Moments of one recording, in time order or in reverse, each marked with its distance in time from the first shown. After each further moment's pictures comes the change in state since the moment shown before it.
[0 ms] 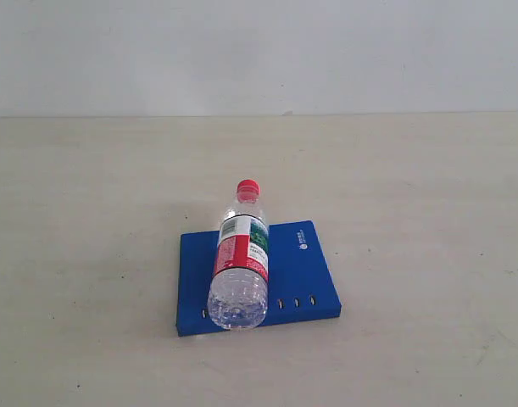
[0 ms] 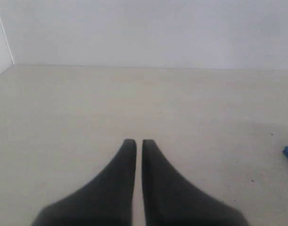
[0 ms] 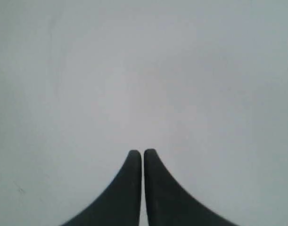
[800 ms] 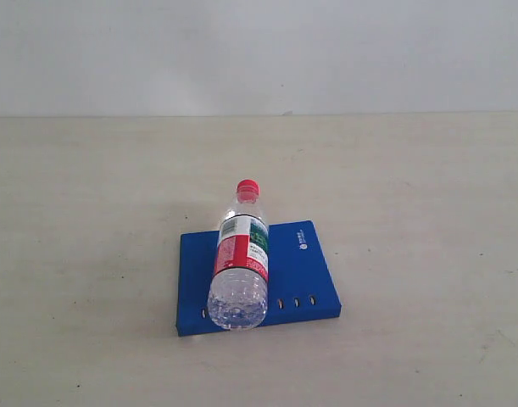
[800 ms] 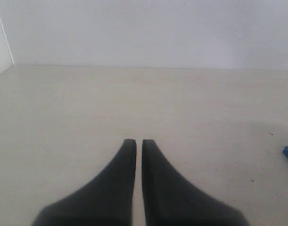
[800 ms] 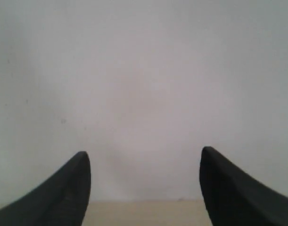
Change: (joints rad) left arm 0.000 0.000 0.000 0.000 0.000 0.000; right arm 0.000 0.714 -0.611 -0.977 0.137 1.073
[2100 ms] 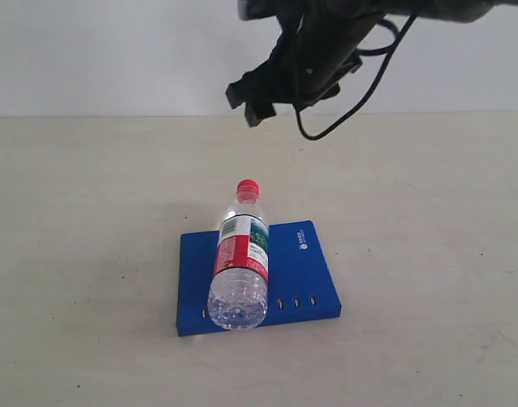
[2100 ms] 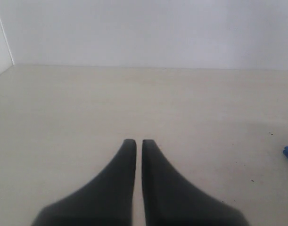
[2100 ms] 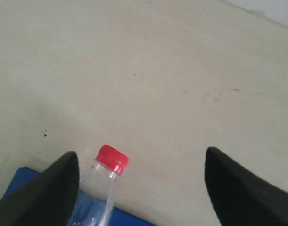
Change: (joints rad) left arm 0.000 0.000 0.000 0.000 0.000 0.000; right arm 0.535 1.319 -1.134 1.217 1.094 -1.506
